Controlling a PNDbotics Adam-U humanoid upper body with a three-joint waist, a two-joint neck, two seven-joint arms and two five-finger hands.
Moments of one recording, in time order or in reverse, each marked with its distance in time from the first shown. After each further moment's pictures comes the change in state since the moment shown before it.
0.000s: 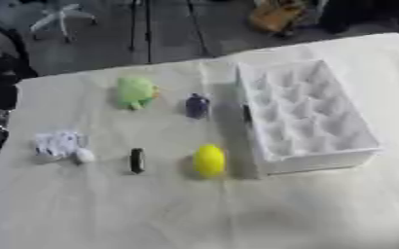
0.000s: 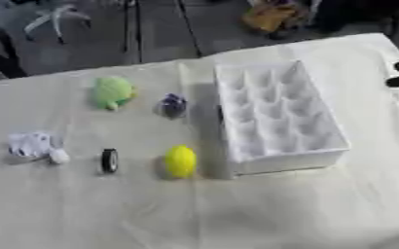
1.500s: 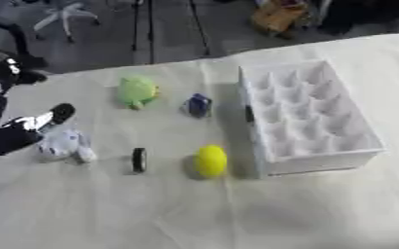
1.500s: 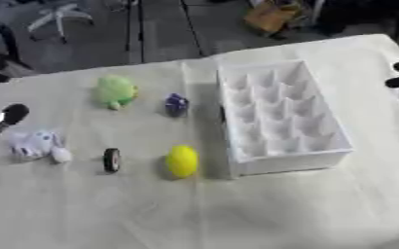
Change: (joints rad) left arm -0.182 0.270 -0.167 0.139 -0.186 0.082 -0.347; right arm 0.000 0.000 0.006 0.000 0.001 -0.001 0.008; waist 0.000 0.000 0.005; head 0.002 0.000
